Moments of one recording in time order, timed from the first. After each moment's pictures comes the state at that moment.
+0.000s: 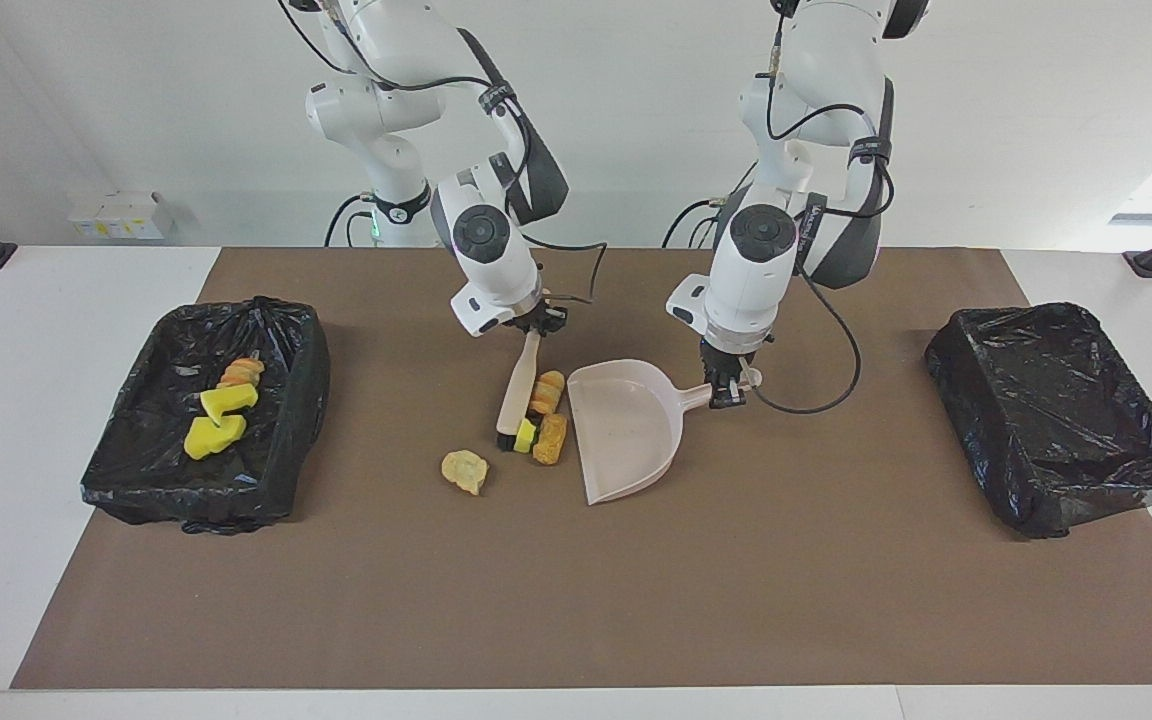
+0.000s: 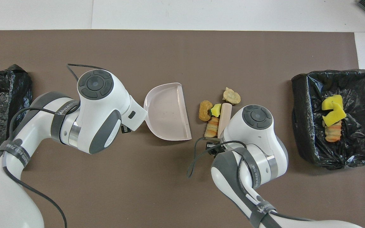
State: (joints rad) left arm -0.43 0.25 -0.06 -1.88 0.05 2.11 1.00; right arm 0.33 0.15 0.19 -2.12 0.36 2.06 0.57
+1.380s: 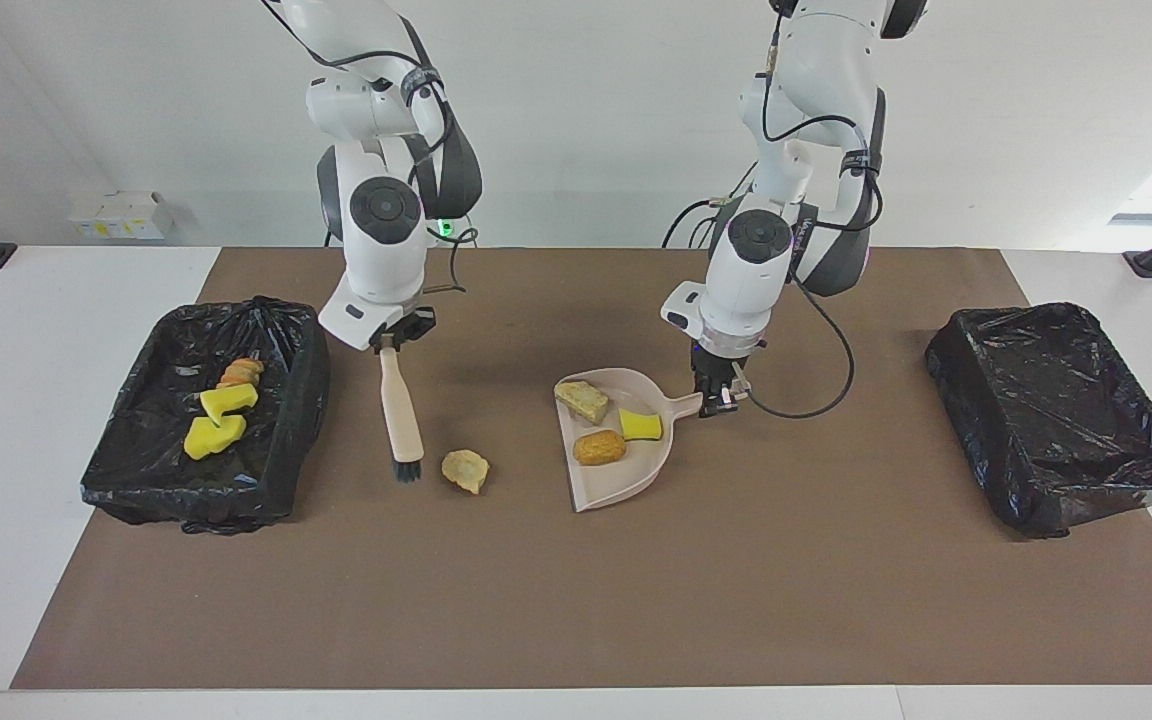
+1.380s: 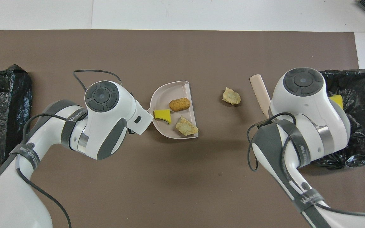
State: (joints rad) left arm -0.44 0.25 -0.05 -1.92 0.02 2.19 0.94; right arm 0.09 0.17 0.18 -1.91 -0.28 1.78 0.06
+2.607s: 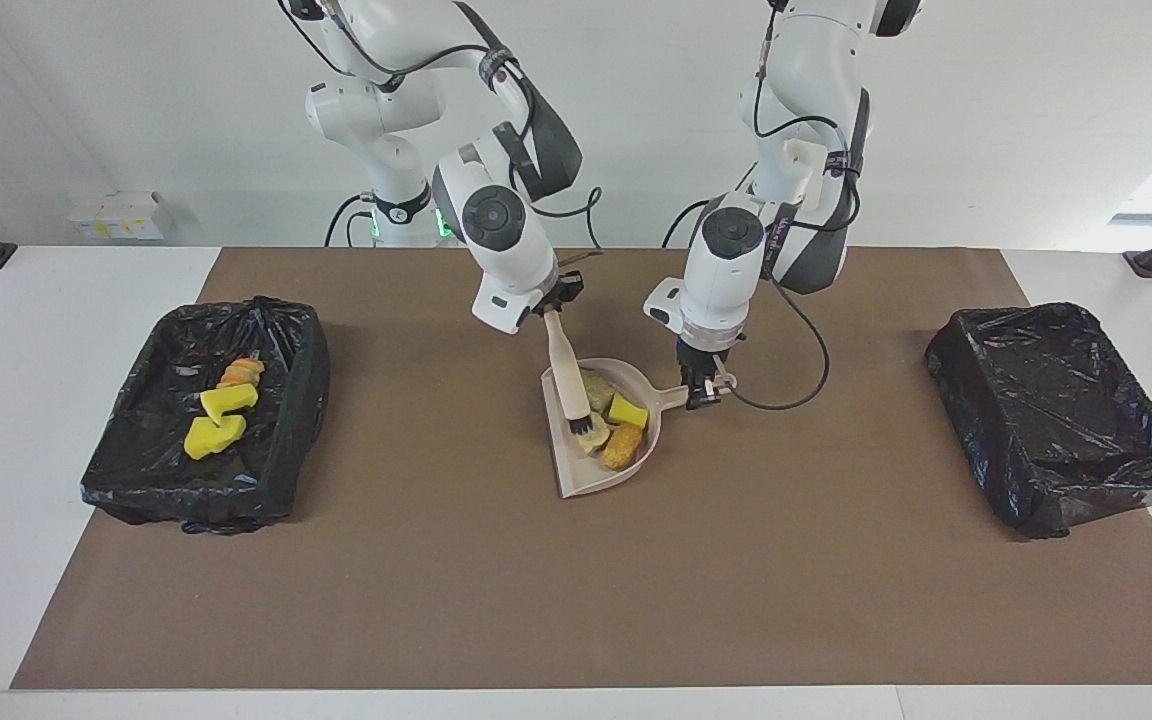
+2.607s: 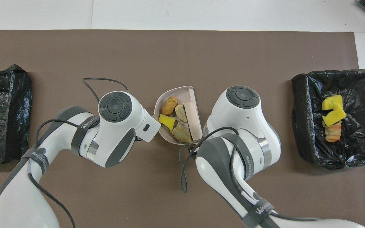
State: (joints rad) left arm -0.46 0.24 -0.06 -1.99 0.04 2.28 0.96; right arm 0.29 0.14 0.20 -1.88 0.29 1.72 0.20
